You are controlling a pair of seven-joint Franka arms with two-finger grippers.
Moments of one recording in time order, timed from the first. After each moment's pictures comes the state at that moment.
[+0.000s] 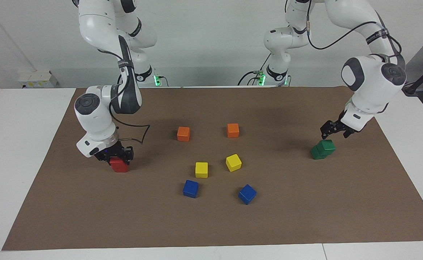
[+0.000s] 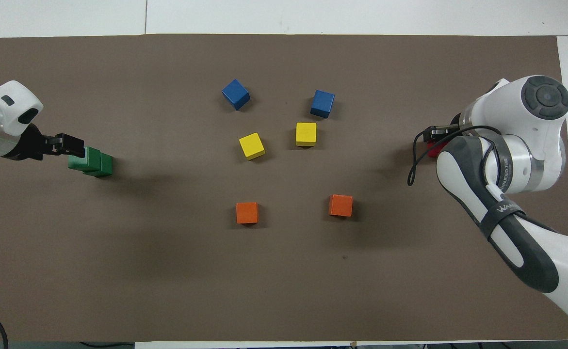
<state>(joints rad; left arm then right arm) 0.10 0.10 -0.06 -1.86 0.00 1.92 0.06 0.07 0.30 -0.05 -1.94 -0.04 2.30 0.04</state>
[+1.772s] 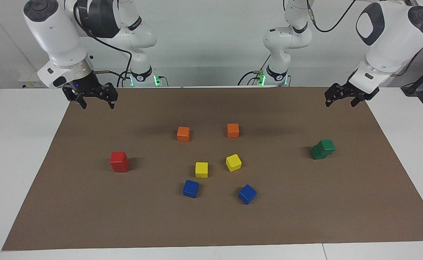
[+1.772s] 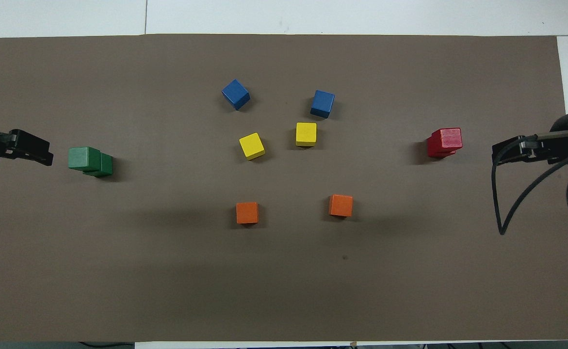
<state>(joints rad) -0.01 0.06 0.00 -1.56 0.00 1.49 0.07 0.06 -0.05 -0.05 -1.72 -0.04 1.60 0.02</state>
